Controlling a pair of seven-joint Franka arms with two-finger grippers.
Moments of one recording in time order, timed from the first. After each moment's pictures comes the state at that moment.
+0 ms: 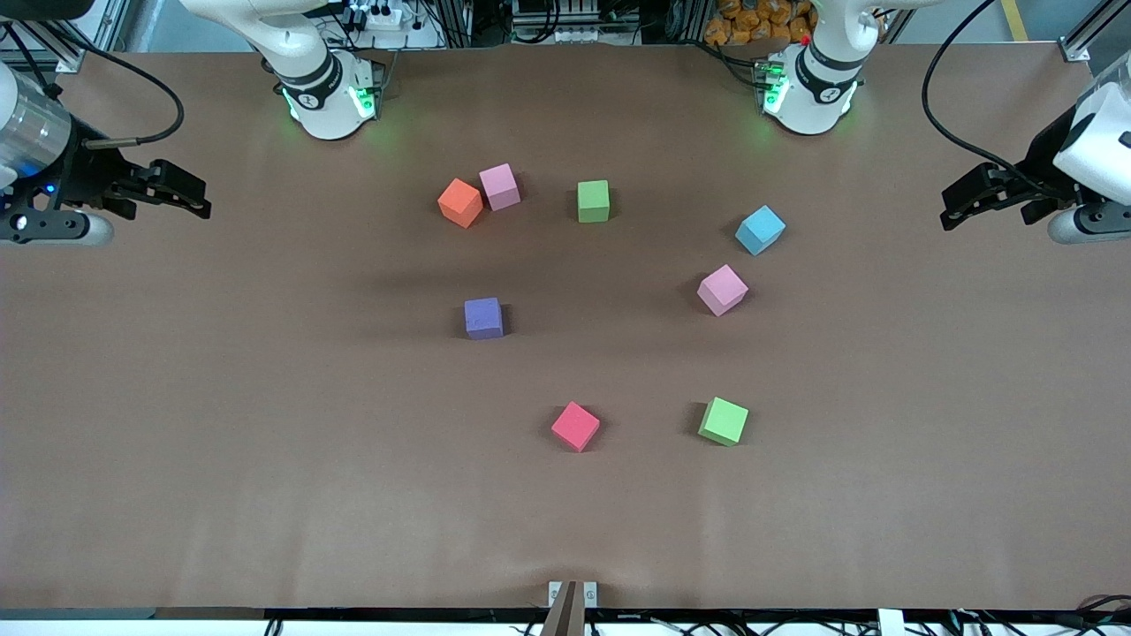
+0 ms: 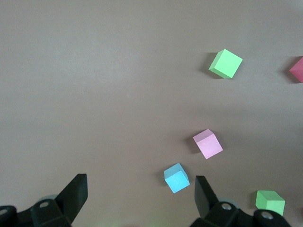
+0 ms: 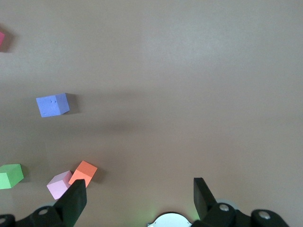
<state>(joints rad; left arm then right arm) -0.06 -0.01 -0.04 -1.54 0.00 1.52 -0.18 0.11 0.00 -0.02 -1.56 0.04 1.43 0.11</state>
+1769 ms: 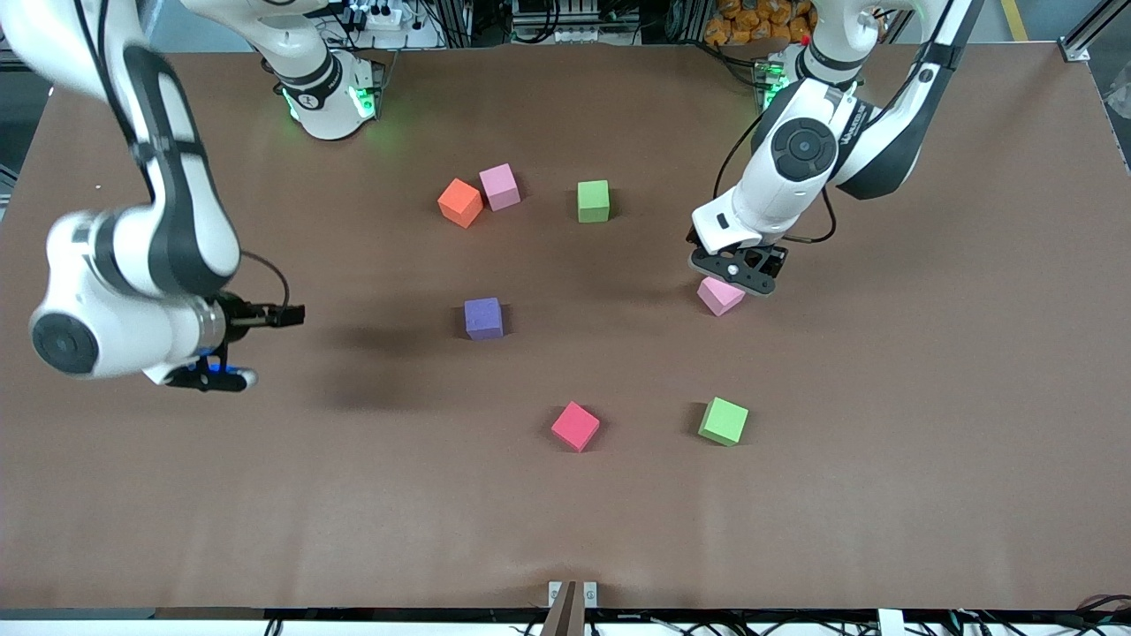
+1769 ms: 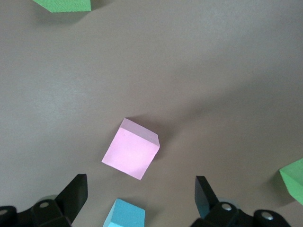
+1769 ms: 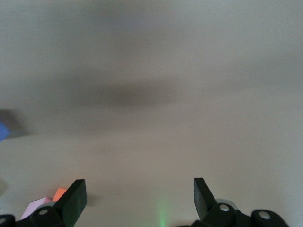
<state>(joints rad) -0.09 0.11 -0.43 -2.23 0.02 2.30 -0.08 0.03 0.50 -0.03 -1.62 0.12 1.62 0.09</state>
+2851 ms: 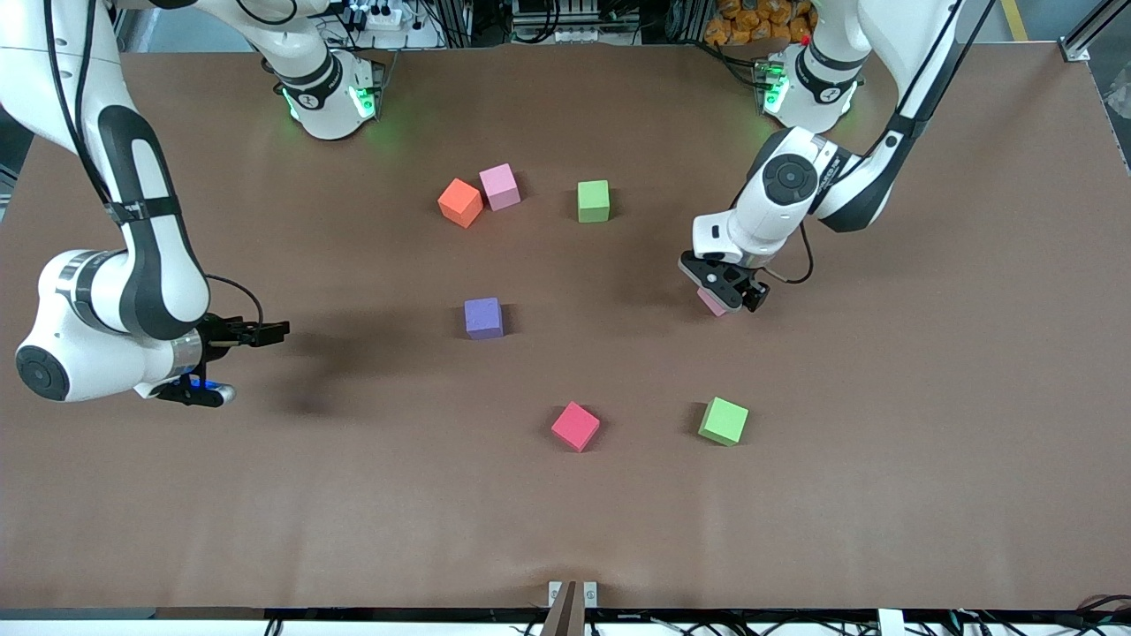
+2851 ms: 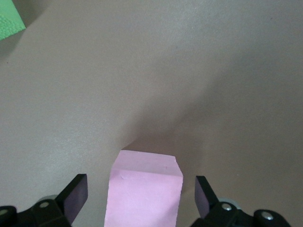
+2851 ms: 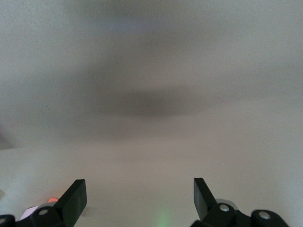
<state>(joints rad) -0.07 0.27 -0.41 -2.35 0.17 2.64 0.22 -0.05 0.54 -0.03 -1.64 0.17 1.68 0.00</state>
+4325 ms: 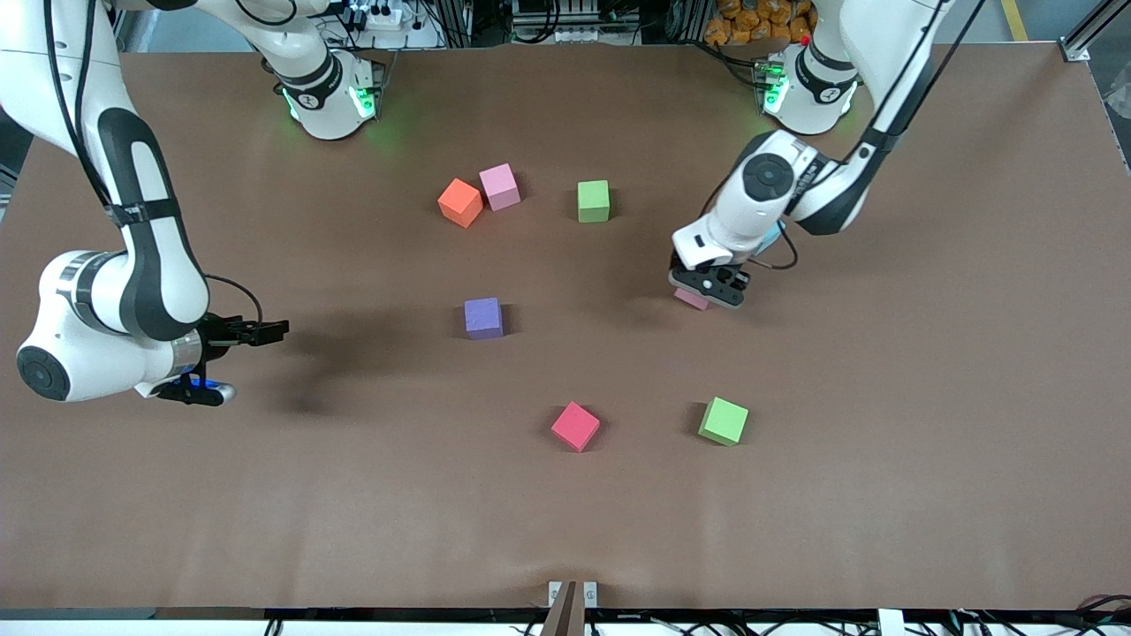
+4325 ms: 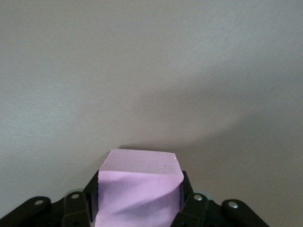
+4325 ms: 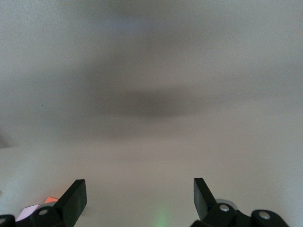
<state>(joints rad) -0.15 0.32 -0.43 -2.35 0.18 2.73 -0.39 -0.05 0.54 -0.03 -1.64 0.17 1.68 -0.02</state>
